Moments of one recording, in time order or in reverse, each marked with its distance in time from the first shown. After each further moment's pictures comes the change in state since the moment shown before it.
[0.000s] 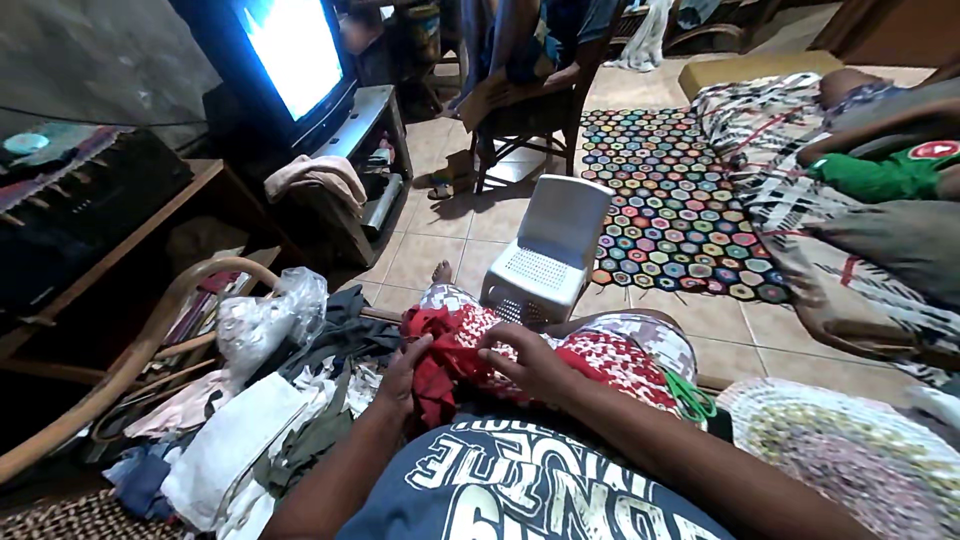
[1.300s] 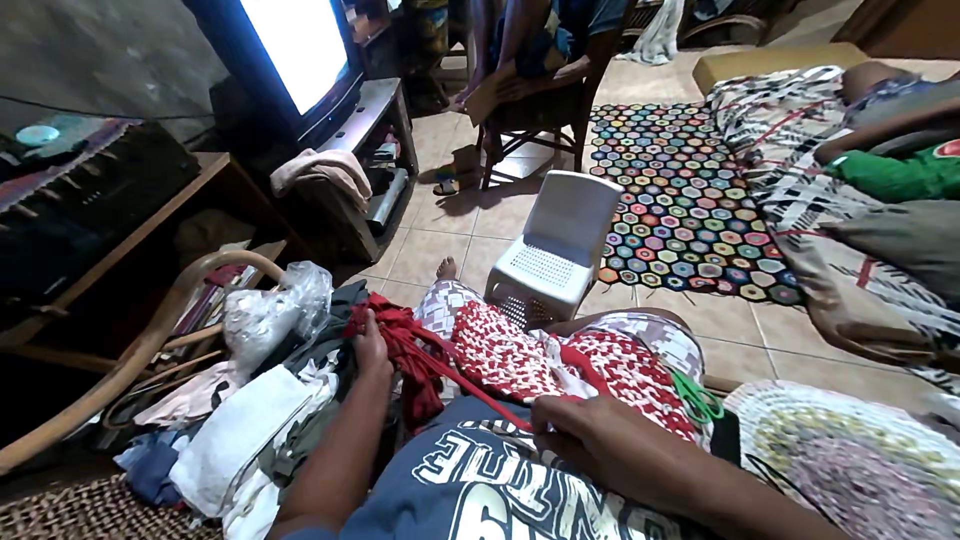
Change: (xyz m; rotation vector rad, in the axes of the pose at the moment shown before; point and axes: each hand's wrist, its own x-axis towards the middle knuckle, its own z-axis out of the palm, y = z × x) left_hand 0.058 0.012 -0.033 0.298 0.652 0.149; right_hand -0.082 -0.061 -0.035 -0.317 -0.268 -0.065
